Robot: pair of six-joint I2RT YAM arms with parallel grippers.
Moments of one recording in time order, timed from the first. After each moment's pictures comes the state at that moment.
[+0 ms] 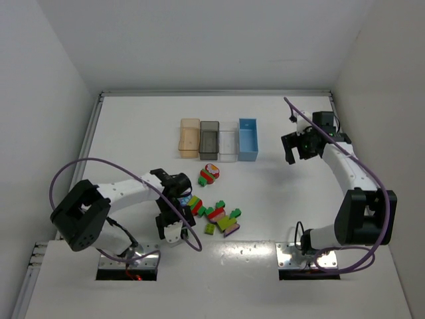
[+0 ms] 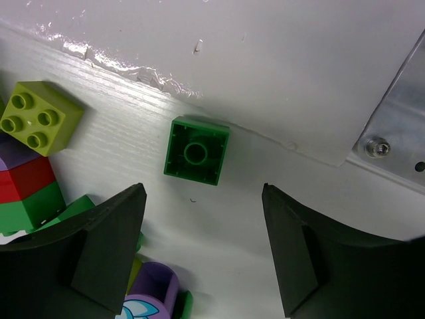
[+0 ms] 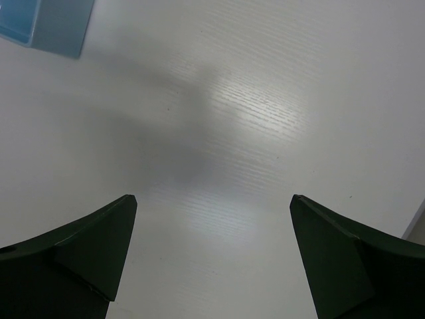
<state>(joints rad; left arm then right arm) -0.75 1.41 0.72 -1.03 0.54 2.04 -0.06 1.42 1.01 -0.56 -0.16 -0.37</state>
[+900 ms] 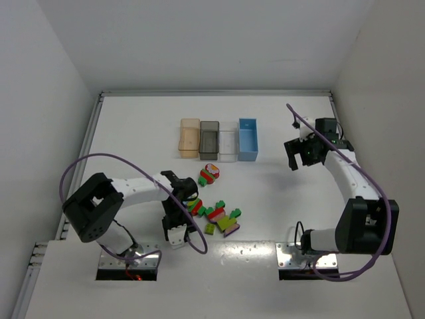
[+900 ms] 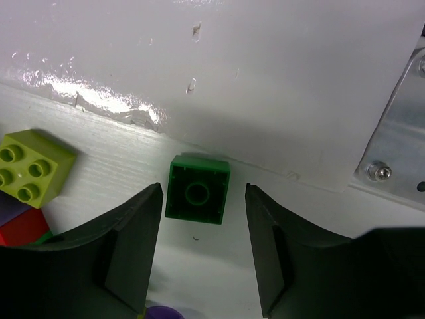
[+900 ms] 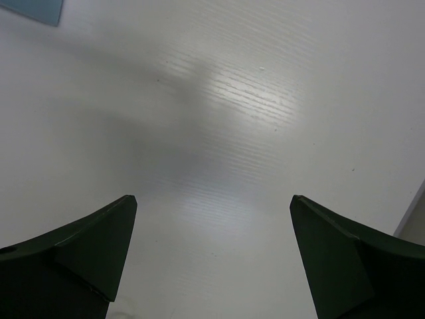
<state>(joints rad) -0.82 1.52 0.75 -1.03 0.56 2.04 -0.08 1.35 0.93 -0.56 -0.14 -0.38</state>
